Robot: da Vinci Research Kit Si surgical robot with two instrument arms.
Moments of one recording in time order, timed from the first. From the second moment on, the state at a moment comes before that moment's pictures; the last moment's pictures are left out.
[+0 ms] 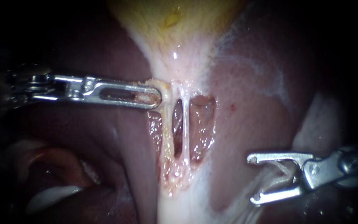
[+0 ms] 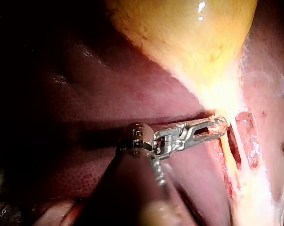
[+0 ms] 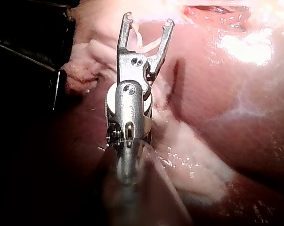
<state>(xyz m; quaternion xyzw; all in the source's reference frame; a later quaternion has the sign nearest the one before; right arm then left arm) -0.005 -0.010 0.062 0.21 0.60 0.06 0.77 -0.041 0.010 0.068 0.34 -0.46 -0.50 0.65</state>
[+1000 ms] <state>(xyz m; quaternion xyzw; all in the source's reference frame) -0.004 -0.009 0.062 0.21 0.60 0.06 0.77 -0.035 0.012 0.062 0.33 -0.46 -0.52 0.64</state>
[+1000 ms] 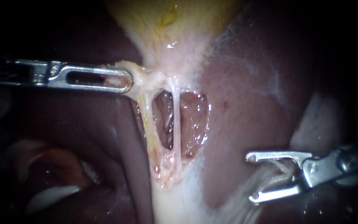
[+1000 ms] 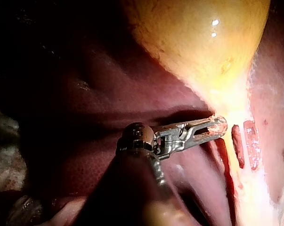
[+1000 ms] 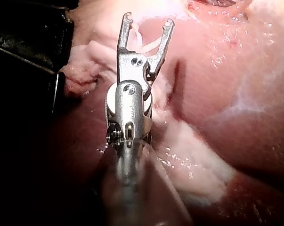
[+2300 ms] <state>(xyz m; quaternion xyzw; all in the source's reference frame) 0.014 -0.008 0.074 0.24 0.55 0.14 0.79 -0.035 0.011 0.062 0.33 -0.46 -0.52 0.64</state>
